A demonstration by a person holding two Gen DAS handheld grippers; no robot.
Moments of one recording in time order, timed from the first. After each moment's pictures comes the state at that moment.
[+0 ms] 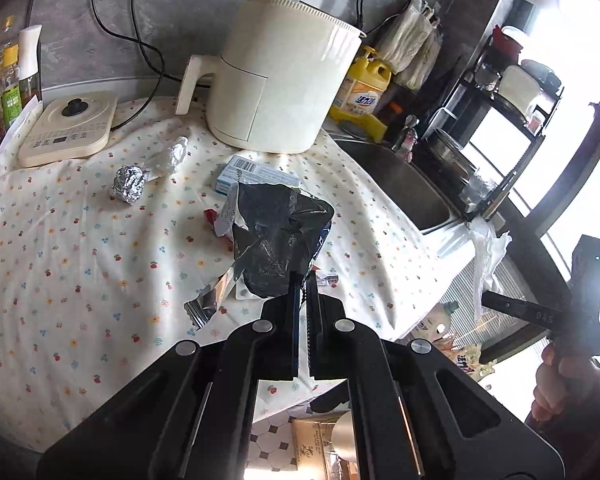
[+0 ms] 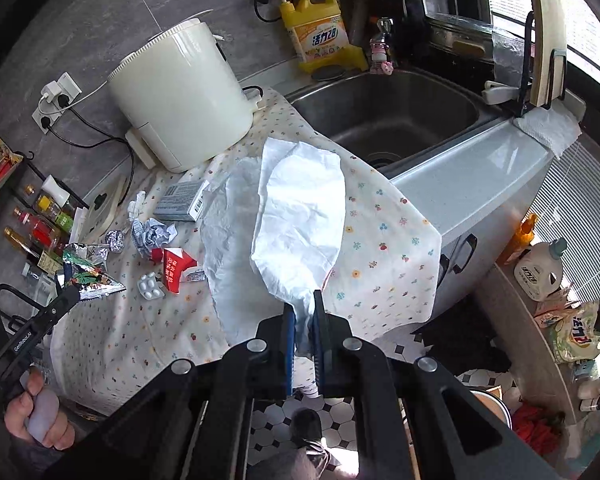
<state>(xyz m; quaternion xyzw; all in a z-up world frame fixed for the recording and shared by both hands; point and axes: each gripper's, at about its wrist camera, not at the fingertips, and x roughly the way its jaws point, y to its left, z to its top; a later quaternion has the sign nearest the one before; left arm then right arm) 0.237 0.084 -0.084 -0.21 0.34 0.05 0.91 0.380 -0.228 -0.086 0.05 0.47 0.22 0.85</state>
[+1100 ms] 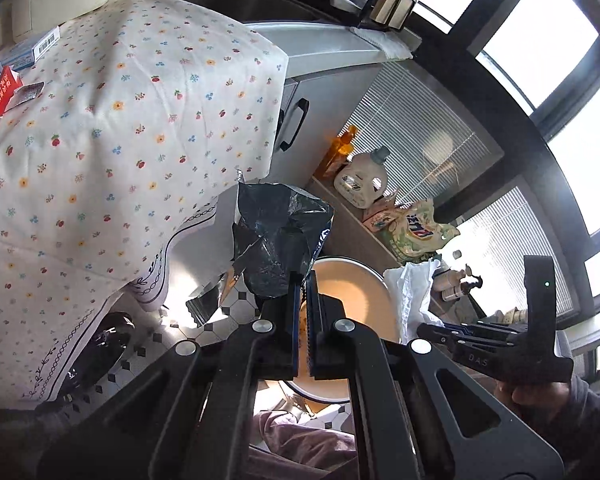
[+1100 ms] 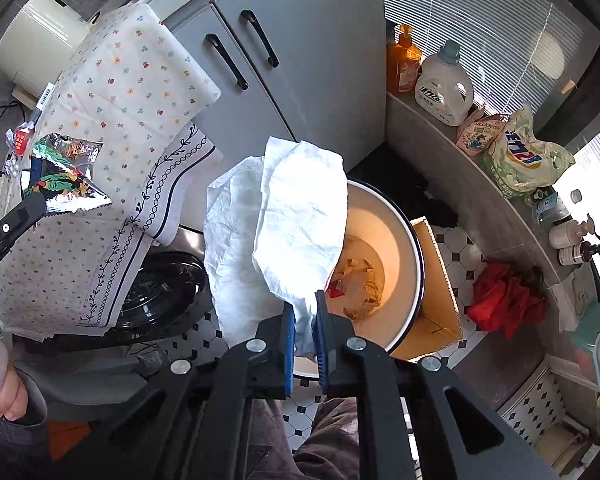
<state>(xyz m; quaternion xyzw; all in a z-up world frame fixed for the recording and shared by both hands) 0.253 -0.189 -0.199 -0.13 0.50 -0.11 0.85 0.258 -0.446 -0.271 0.08 0.63 0.09 0.77</state>
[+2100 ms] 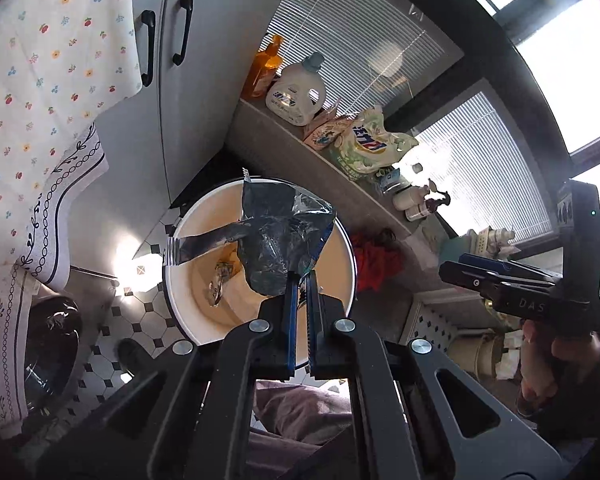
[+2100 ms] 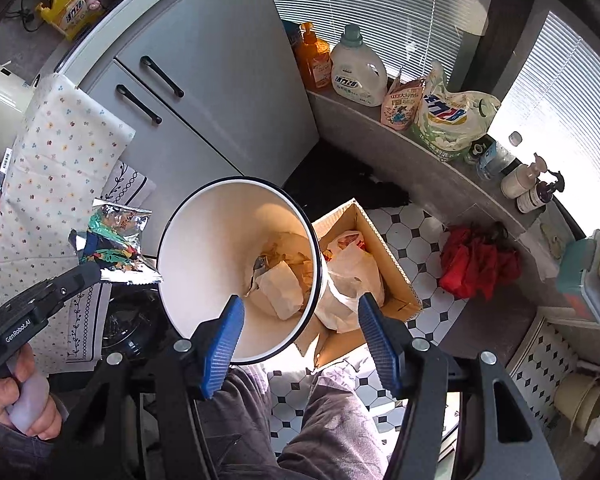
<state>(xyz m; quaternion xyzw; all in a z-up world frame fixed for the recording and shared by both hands) 0.261 -0.292 -0.268 -0.09 0.59 -0.24 0.76 0.223 -0.546 -0.263 0.14 0.62 -0.01 0.77</state>
